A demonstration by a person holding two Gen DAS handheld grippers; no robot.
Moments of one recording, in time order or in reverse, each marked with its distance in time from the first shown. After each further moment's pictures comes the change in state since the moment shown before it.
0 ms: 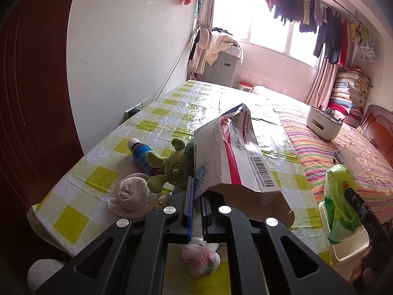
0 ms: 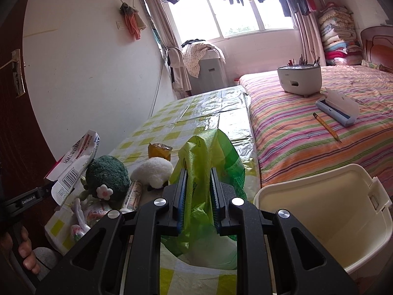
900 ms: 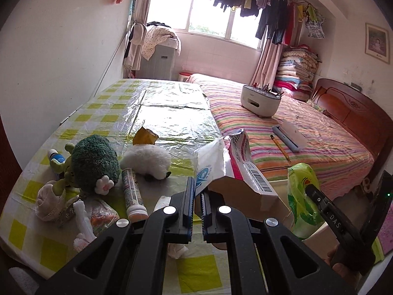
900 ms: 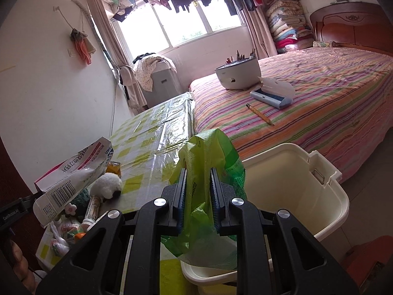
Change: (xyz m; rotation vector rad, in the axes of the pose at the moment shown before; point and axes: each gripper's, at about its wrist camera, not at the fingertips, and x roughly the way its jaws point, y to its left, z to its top) left arm -0.005 -0.116 -0.012 0.168 0.049 -0.307; right arm -0.048 -0.083 -0.014 0.205 -0.053 -0.217
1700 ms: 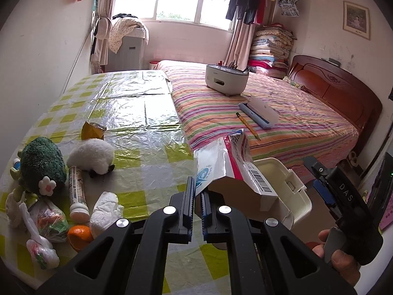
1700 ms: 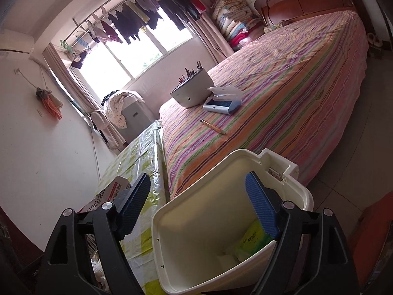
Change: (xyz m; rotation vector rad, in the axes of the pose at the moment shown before) left arm 0.036 -0.071 -0.010 0.109 0.091 -0.112; right arm -0.023 -0.074 0.009 0.323 -0.132 -0.074
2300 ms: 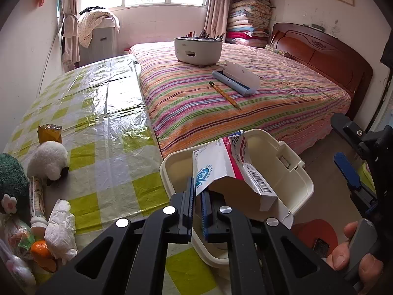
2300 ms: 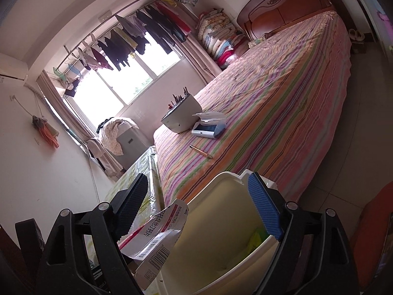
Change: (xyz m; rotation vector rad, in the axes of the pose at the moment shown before) left arm 0.060 -0.054 -0.006 0.147 0.139 -0.053; right arm -0.022 -0.021 0.009 0.081 -0.119 -0.020
